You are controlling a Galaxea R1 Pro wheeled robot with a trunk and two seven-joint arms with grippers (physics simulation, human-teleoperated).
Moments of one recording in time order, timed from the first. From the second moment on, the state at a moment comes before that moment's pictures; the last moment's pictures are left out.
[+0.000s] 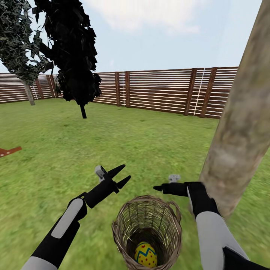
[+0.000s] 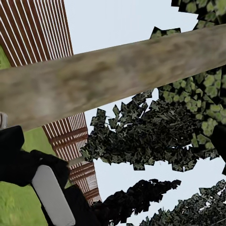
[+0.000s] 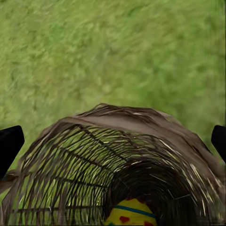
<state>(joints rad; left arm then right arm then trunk) -0.46 0.05 -0.22 -1.24 1.48 0.75 -0.50 -0.80 0.12 -0.51 -0.76 0.62 0.59 0.86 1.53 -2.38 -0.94</state>
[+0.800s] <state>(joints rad) -0.46 0.05 -0.22 -1.24 1.48 0.75 -0.50 -0.73 0.15 -0.13 -0.65 0.75 0.74 0.67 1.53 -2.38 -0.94</state>
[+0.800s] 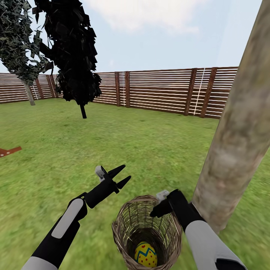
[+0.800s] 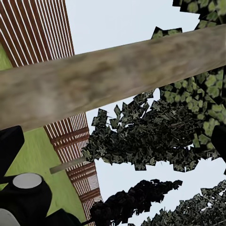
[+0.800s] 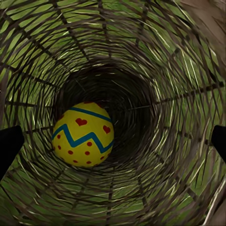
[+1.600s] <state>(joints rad) -0.46 0.05 -0.22 -1.21 1.48 0.74 -0.50 -0.73 0.15 -0.12 -0.56 0.73 0.73 0.57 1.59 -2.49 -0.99</state>
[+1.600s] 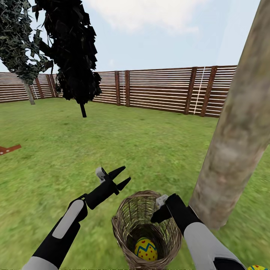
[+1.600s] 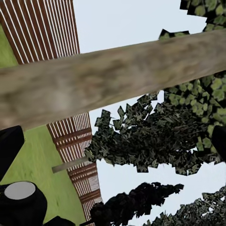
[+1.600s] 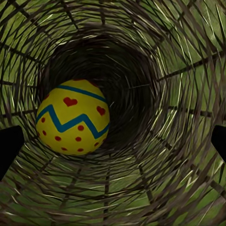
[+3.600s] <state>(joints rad) -0.46 0.05 -0.22 -1.19 1.48 0.74 -0.50 -0.79 0.17 -0.12 -0.44 0.45 0.62 0.40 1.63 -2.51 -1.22</state>
